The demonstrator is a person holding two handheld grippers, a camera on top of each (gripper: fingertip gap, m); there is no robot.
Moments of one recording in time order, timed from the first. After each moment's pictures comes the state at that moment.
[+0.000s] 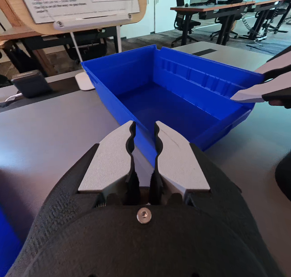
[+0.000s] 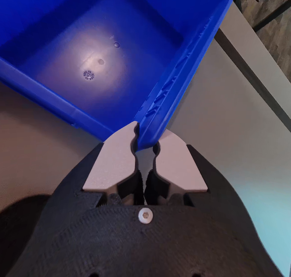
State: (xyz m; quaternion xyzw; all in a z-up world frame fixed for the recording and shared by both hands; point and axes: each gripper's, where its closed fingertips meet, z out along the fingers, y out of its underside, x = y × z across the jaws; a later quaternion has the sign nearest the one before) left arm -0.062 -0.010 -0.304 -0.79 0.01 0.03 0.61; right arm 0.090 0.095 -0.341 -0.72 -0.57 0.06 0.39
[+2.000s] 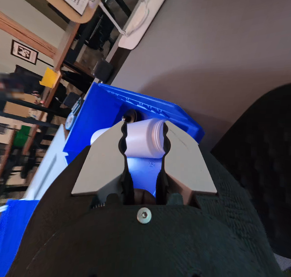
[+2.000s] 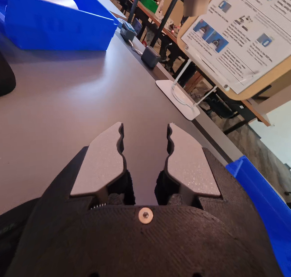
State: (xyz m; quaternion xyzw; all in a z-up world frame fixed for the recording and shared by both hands) left arm -0.197 -0.150 -0.277 -0.82 0.22 0.26 0.45; right arm 0.075 0.033 -0.272 -0.52 -0.60 0.19 0.58
